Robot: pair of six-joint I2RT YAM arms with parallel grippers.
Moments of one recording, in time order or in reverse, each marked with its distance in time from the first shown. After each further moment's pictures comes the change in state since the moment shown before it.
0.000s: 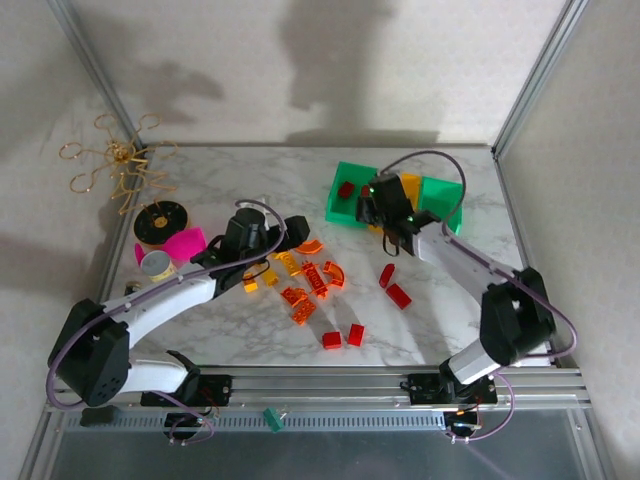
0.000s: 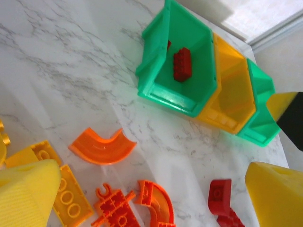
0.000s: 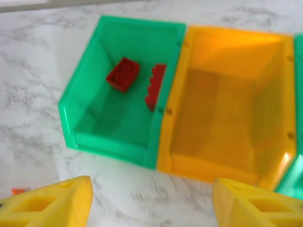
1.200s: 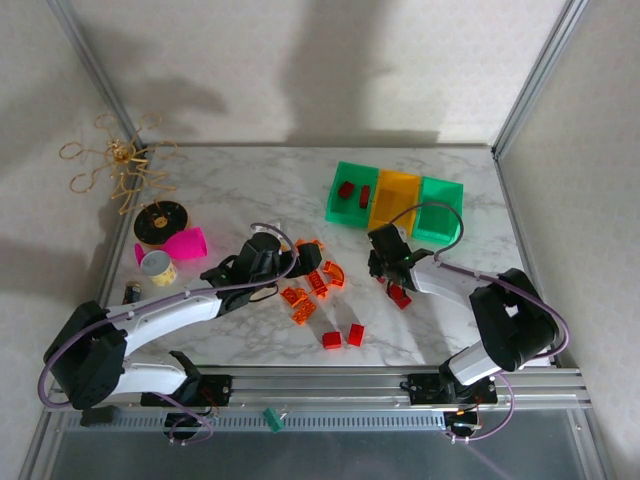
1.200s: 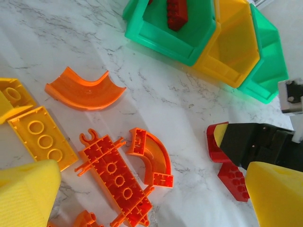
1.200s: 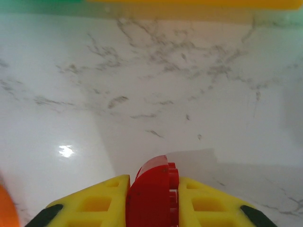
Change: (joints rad) left arm -0.142 -0.023 -0.084 -0.002 -0.058 -0.045; right arm 0.043 0.007 -0.322 0.080 -0.052 0.190
